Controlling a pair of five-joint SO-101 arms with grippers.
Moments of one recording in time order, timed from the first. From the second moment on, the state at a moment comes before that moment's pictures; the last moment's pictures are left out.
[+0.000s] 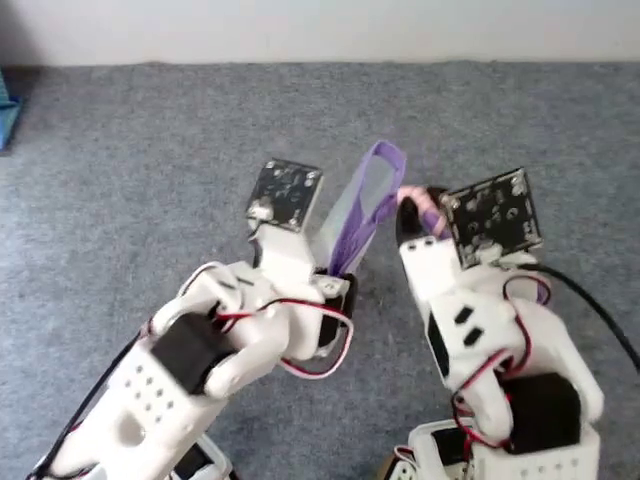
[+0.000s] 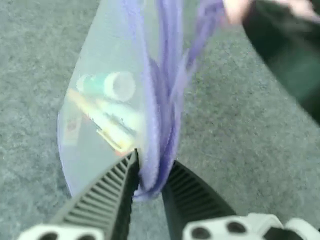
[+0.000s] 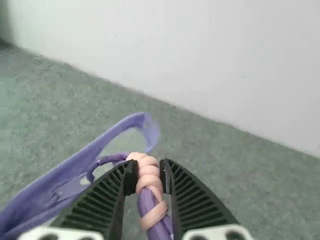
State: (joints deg) left arm 40.5 -46.0 27.9 76.4 31.0; right arm -10.6 -60.2 24.2 63.8 11.6
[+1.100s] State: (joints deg) left arm 40.4 -68.8 40.9 79.3 30.8; right arm -5.4 -36.5 23.9 41.7 15.7
